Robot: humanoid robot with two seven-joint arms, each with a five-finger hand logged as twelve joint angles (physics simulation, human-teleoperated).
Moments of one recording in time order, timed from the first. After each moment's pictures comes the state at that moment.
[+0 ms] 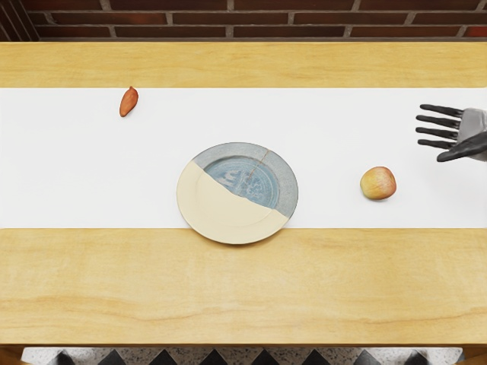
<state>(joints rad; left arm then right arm) 0.05 0.00 -0.03 -0.08 -0.09 -0.06 0.00 0.64 -0.77 1.04 0.89 -0.14 0.61 -0.57</state>
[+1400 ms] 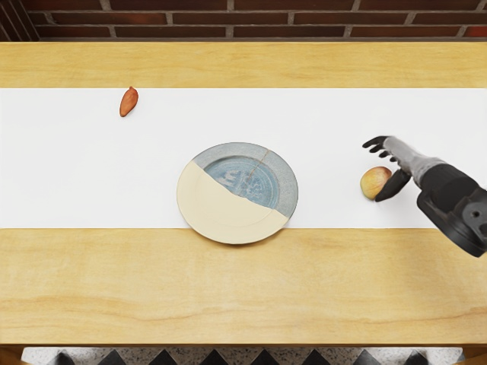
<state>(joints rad) 0.05 0.00 -0.03 -0.08 -0.09 -0.06 0.00 0.47 -0.53 0.91 1.49 -1.51 0.06 -0.61</state>
